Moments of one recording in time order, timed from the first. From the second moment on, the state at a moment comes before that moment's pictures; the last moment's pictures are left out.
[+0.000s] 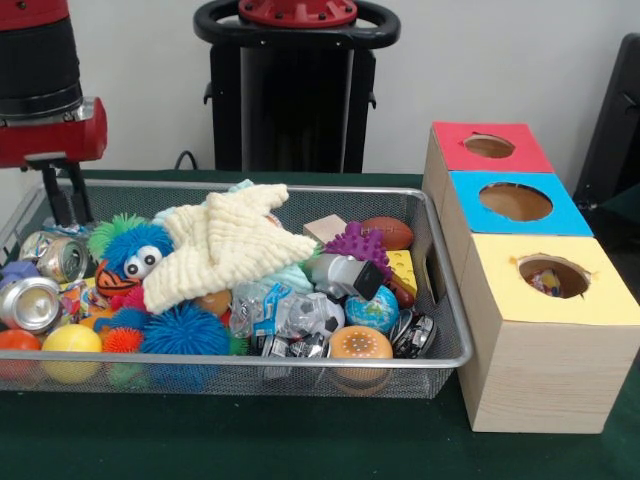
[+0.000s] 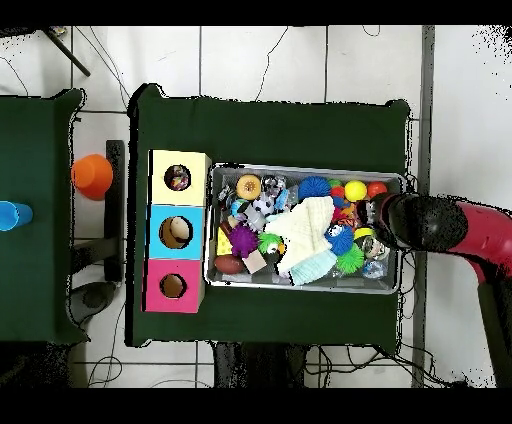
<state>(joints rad) -1.01 -0.64 0.63 1.55 -0.56 0.82 1.42</state>
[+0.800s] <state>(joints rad) -1.02 -0.58 0.60 1.55 -0.57 0.69 1.42</state>
